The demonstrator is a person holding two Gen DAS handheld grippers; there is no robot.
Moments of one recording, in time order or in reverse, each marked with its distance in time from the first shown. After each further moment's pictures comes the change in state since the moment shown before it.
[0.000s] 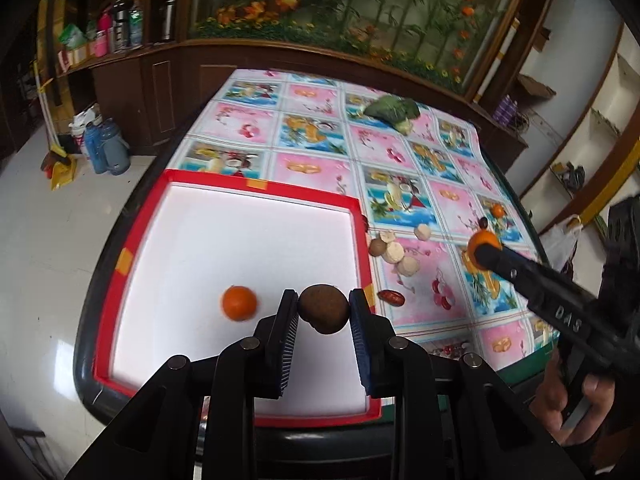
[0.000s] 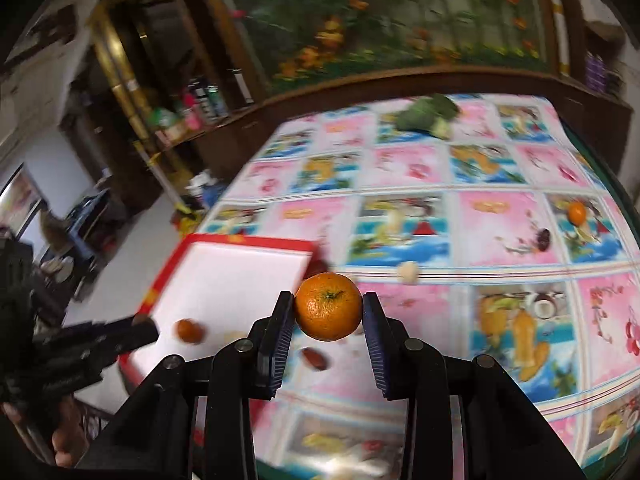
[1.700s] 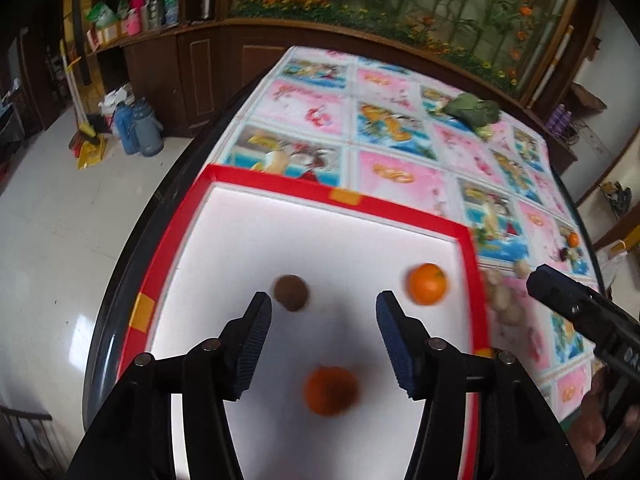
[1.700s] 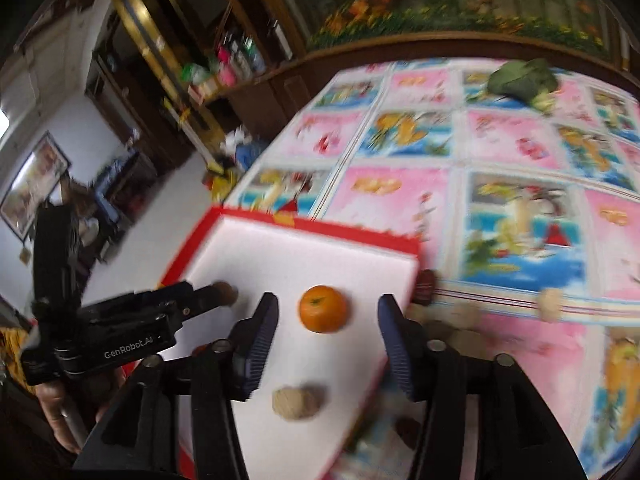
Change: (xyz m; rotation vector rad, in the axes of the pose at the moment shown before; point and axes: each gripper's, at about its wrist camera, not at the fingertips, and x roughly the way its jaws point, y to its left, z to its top) left arm 0.109 0.053 0.045 -0.036 0.046 0.097; right arm 0.099 0.023 0.023 0.006 0.122 0.108
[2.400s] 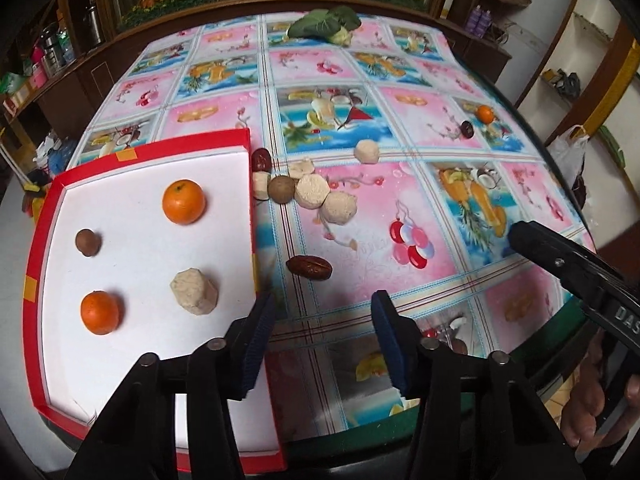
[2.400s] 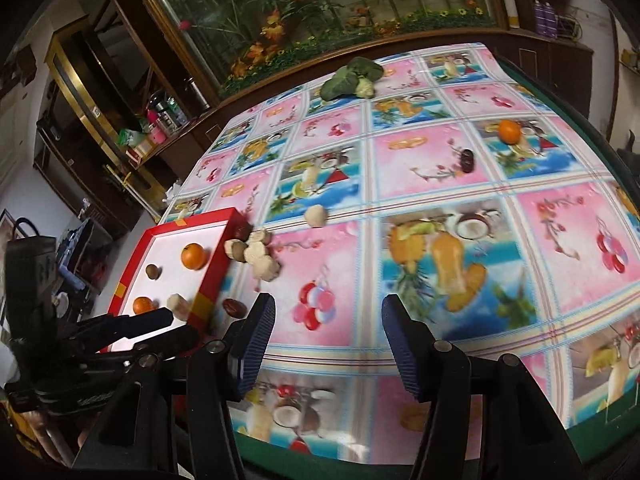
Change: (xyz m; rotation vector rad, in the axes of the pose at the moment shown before) left arm 0.005 -0.162 -0.055 0.282 0.179 -0.071; right arm -0.121 -0.120 -0.093 0.213 -0.094 -0.161
